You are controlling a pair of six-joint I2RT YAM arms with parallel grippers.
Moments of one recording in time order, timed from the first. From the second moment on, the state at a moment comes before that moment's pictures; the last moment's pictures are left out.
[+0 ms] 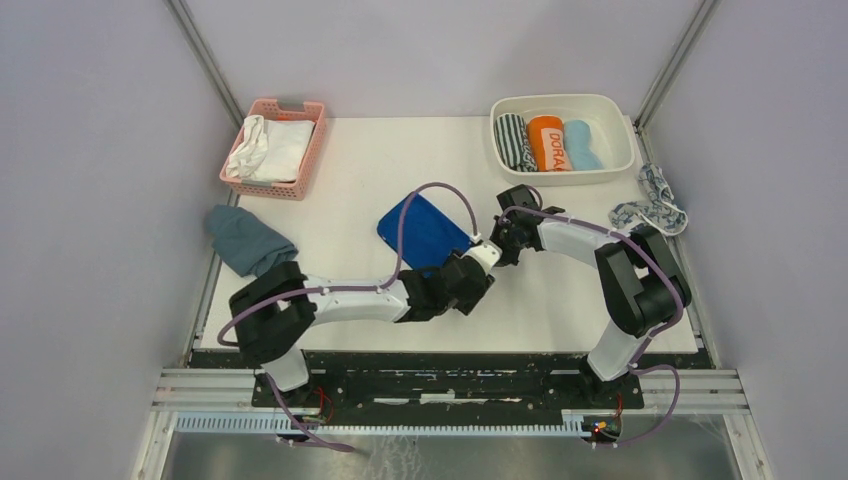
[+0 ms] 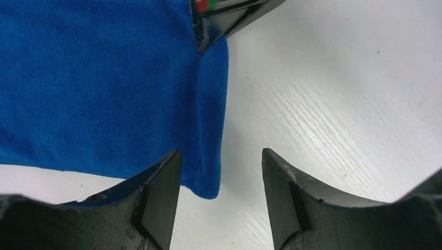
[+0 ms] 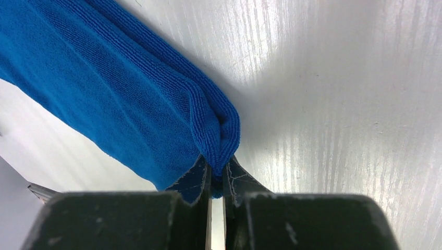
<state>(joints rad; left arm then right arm) -1.14 1.63 0.95 -0.08 -0.36 -0.24 0.44 1.72 0.97 -0.37 -0.18 0.81</state>
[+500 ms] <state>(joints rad) -1.25 1.87 1.05 -0.13 -0.64 -0.16 0.44 1.72 1.00 -0.41 -0.17 0.83</state>
